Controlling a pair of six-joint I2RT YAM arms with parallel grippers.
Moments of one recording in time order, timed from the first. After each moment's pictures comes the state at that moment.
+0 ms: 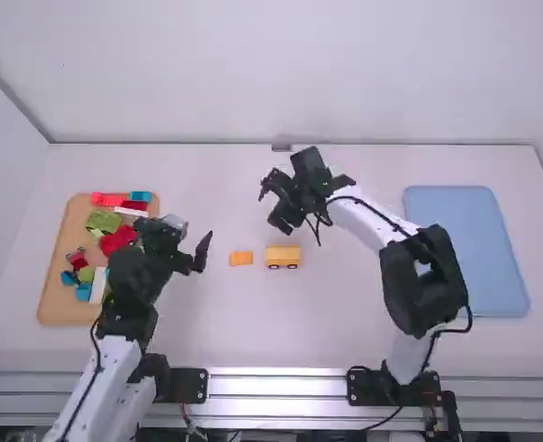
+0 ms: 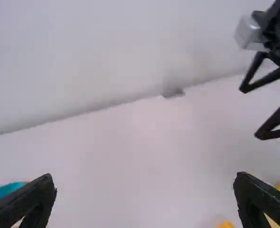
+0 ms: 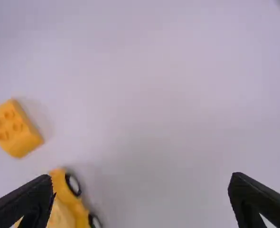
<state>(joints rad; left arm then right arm) 0.01 0.81 0.31 0.21 0.37 0.23 0.46 1.88 1.28 -0.43 -0.29 -0.56</state>
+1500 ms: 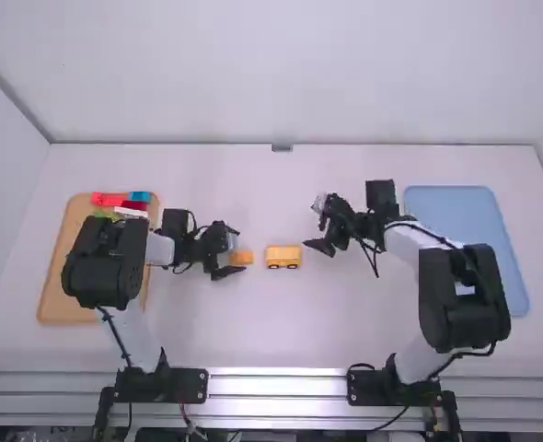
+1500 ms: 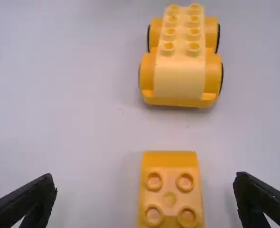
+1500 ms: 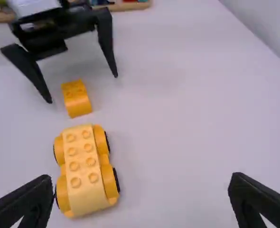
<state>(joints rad) 0.03 1.95 0.70 0.21 0.99 1.14 0.13 1.74 0.86 -0.04 -0.98 -0.94</state>
